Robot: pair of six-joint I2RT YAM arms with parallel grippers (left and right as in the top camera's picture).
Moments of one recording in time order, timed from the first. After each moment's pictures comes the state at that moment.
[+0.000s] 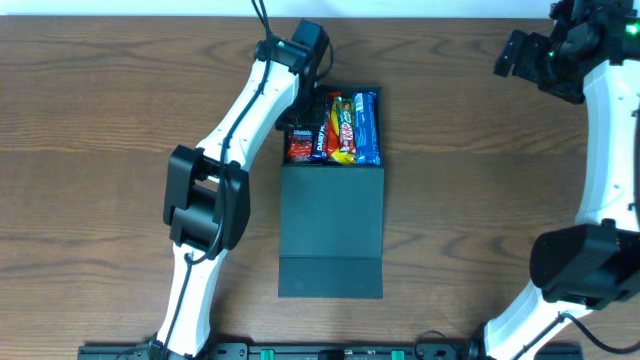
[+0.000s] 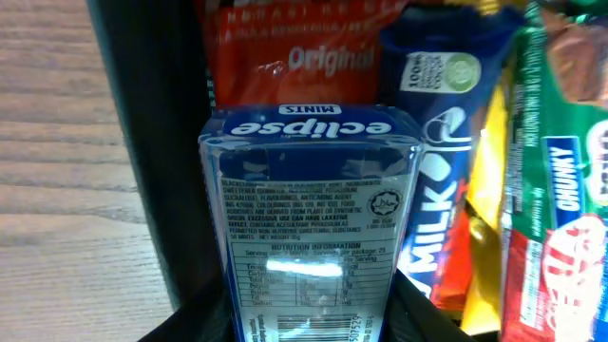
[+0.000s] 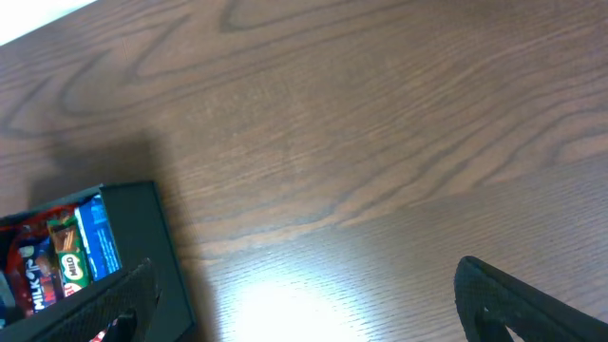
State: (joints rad) left arm -0.42 2.32 2.11 -1.24 0.08 -0.34; right arm -0.16 1.93 2.08 -1.26 -0.08 0.23
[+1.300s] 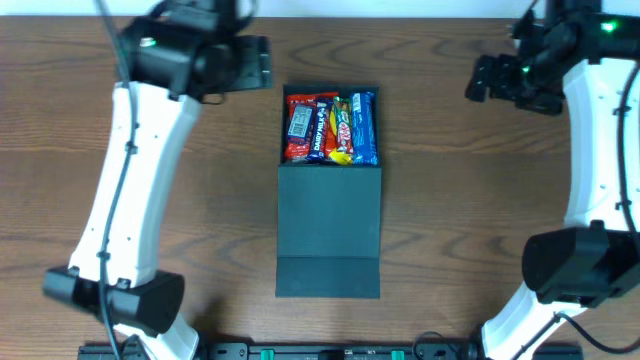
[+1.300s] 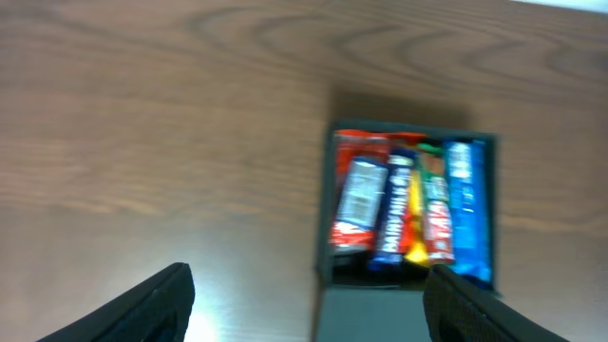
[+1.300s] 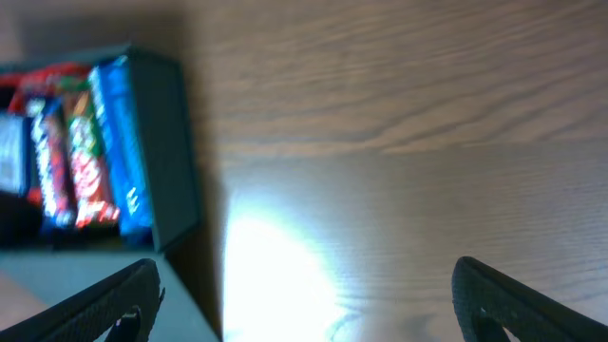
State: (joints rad) left arm -0.24 1.79 2.12 -1.33 -0.04 -0.33; right arm -0.06 1.91 2.08 -1.44 -0.14 0.09
